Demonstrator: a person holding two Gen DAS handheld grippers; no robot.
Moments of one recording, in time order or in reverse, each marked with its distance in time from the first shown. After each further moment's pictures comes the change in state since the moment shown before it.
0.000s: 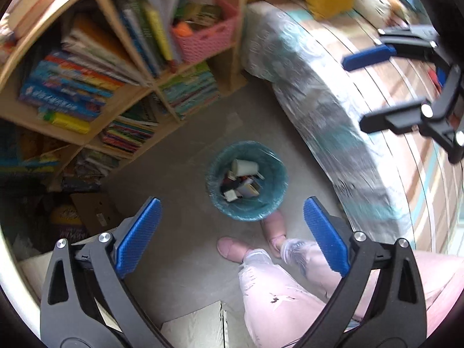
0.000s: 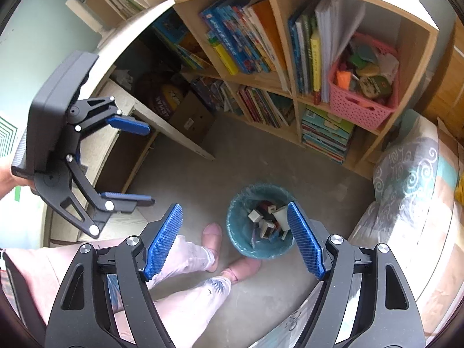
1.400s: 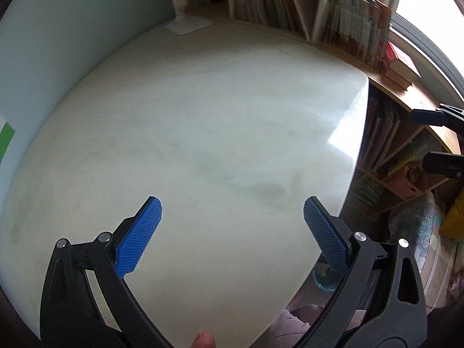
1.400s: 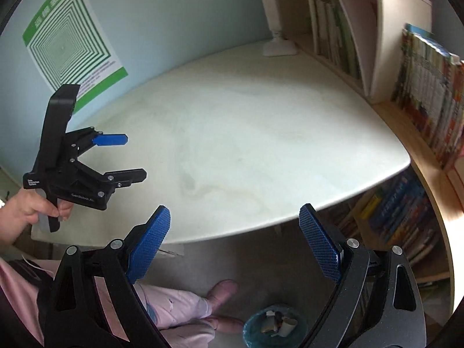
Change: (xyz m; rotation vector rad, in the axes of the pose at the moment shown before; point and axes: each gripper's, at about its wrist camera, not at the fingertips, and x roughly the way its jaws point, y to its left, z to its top) left arm -0.203 0.194 -0.270 -1.117 -0.285 0.476; right arm 0.033 0.318 0.214 -0.728 -0.019 0.311
